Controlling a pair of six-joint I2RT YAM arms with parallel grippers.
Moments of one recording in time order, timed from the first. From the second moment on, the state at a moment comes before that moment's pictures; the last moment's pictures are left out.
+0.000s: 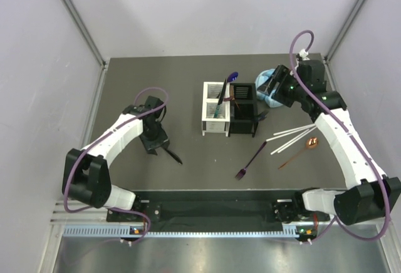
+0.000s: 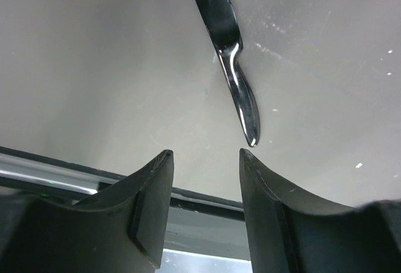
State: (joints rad) left arm -0.33 1.42 1.01 -0.98 -0.06 -0.82; right arm 0.21 1.24 1.27 -0.61 -0.18 0.64
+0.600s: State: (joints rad) left arm -0.33 1.42 0.88 -0.84 -0.07 -0.94; right arm 0.25 1.36 1.42 -0.65 -0.31 0.54
